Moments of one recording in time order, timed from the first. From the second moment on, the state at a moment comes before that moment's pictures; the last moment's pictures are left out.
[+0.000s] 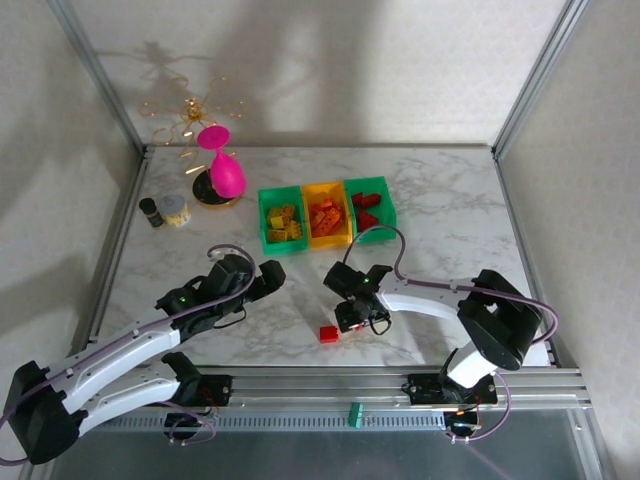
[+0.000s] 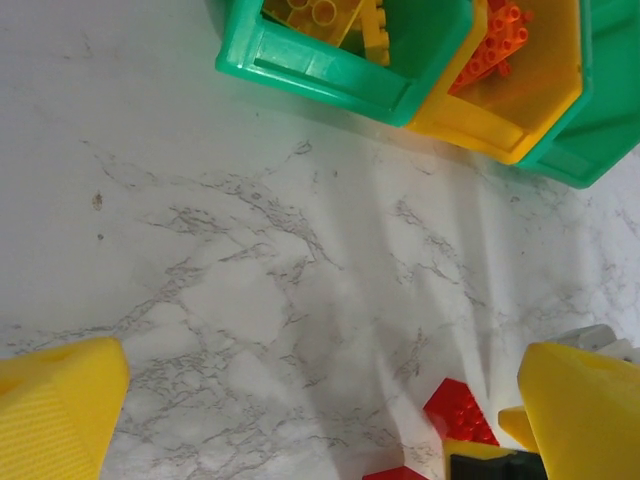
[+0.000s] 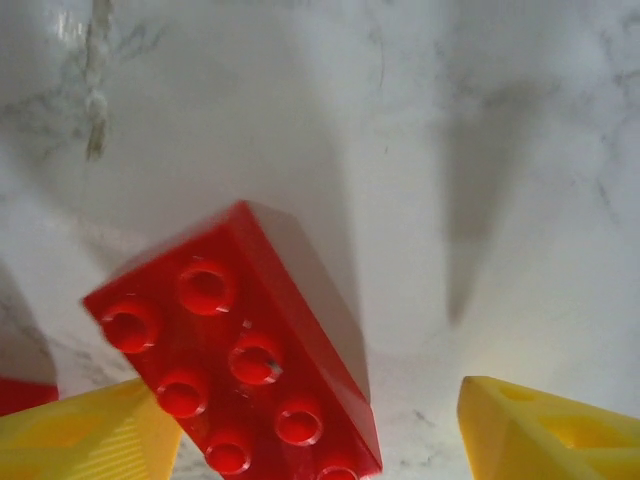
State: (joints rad) left arm -0.72 0.90 0.59 -0.45 -0.19 -1.06; right arm 0.98 1.58 0.87 -0.75 0.10 0.62
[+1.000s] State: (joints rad) left arm -0.72 0.92 0.60 -0.42 -0.20 -1.05; right arm 0.89 1.57 0.95 -0.69 0.22 0.64
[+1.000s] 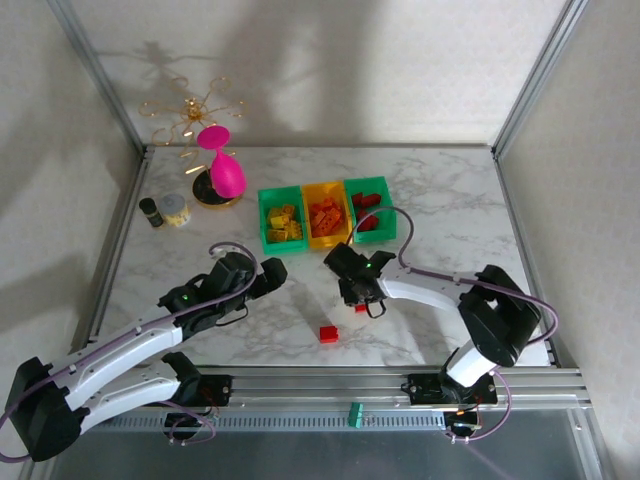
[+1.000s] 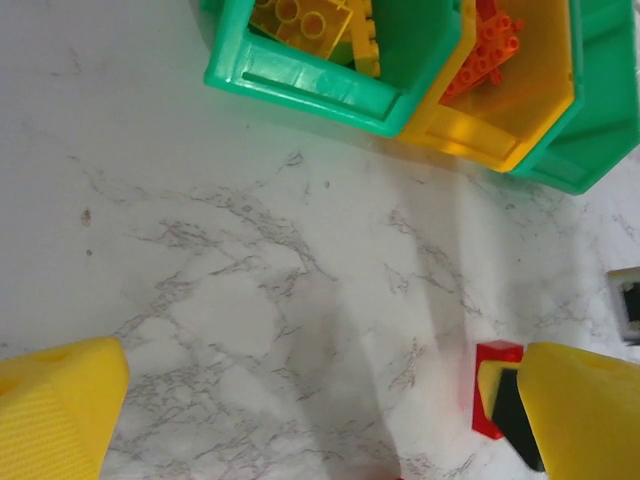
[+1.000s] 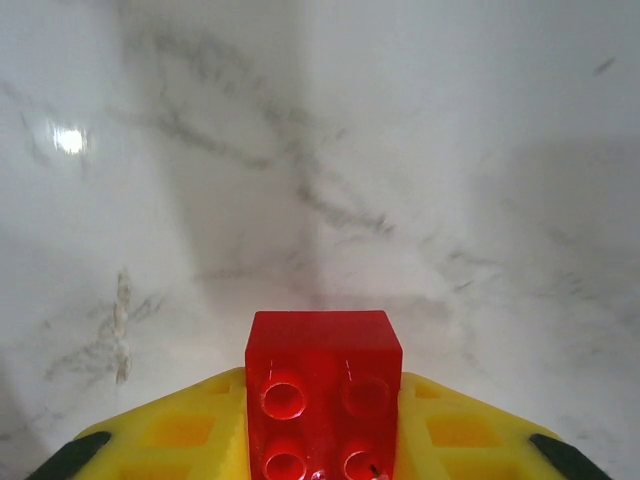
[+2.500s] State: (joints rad) left arm -0.70 1.19 0.87 -0.29 -0.24 -0.92; right arm 0.47 2.00 1.53 -0.43 0.35 0.35
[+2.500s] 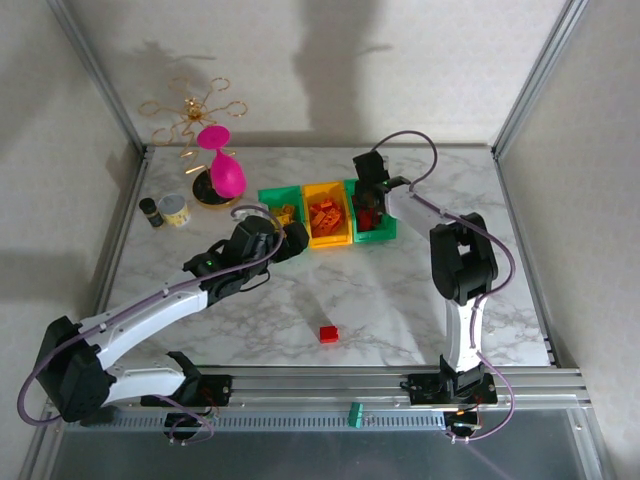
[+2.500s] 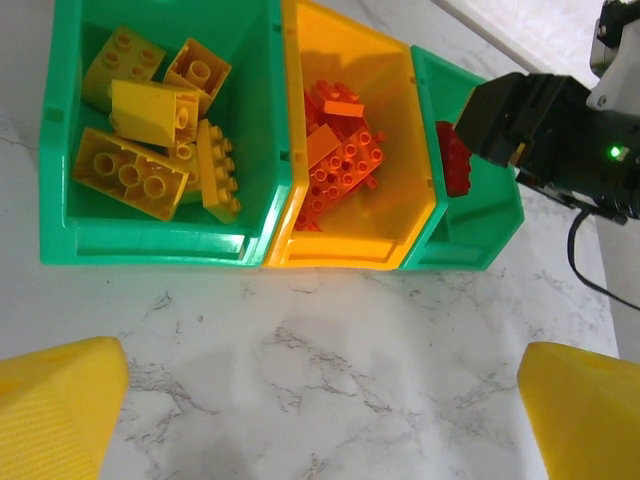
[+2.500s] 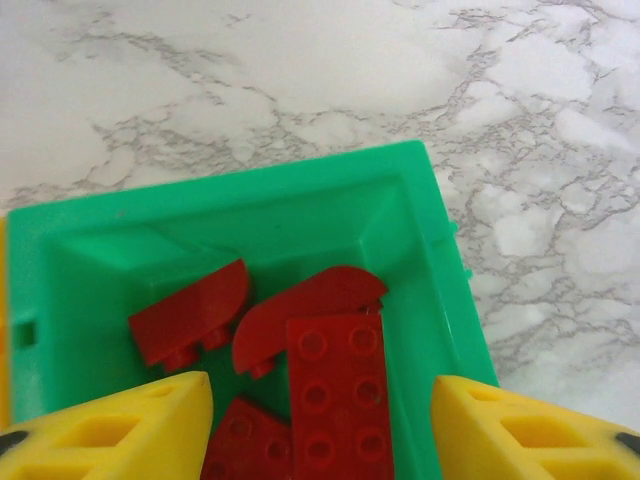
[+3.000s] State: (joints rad) left arm -0.70 1.00 0.81 -0.38 -0.26 -0.92; right arm 0.68 1.60 1.23 -0.47 0.33 0.39
